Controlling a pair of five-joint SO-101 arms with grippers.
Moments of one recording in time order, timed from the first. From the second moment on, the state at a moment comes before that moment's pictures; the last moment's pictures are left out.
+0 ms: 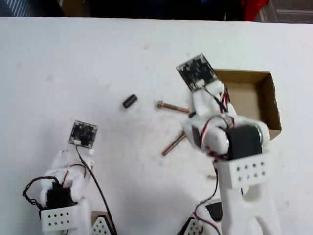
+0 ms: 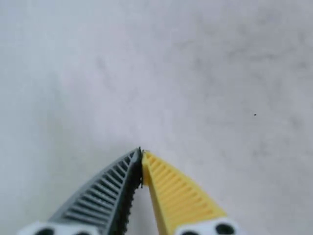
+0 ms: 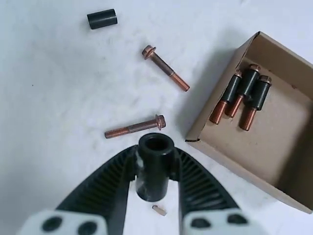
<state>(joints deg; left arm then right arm) -14.7 -99.5 97.3 64.1 -21.6 -15.6 -43.3 17.1 91.9 19.3</state>
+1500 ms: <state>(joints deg) 5.6 -58.2 50.6 76.7 -25.8 -15.1 -97.4 68.3 64.9 16.0</state>
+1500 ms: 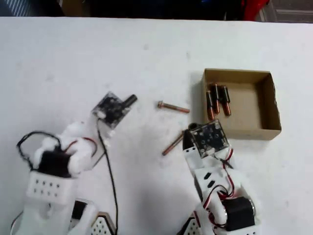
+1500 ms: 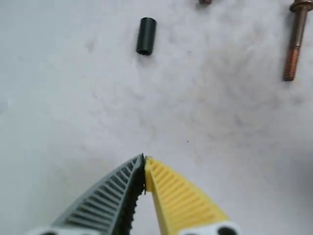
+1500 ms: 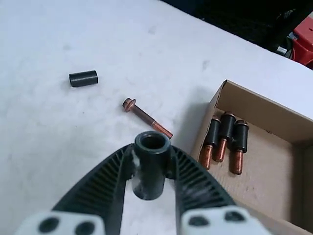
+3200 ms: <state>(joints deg) 38.3 32.7 -10.9 74.6 -12.6 7.4 -102.8 73.2 68.6 14.3</state>
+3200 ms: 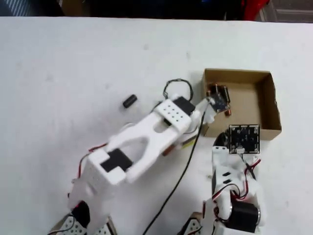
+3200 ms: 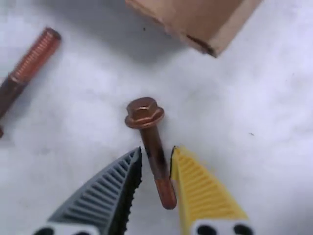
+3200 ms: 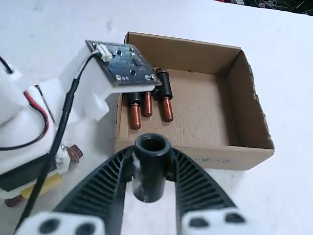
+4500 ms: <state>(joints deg) 31.7 38.4 -15.2 74.5 -12.5 -0.8 -102.7 82.2 59.7 14.3</state>
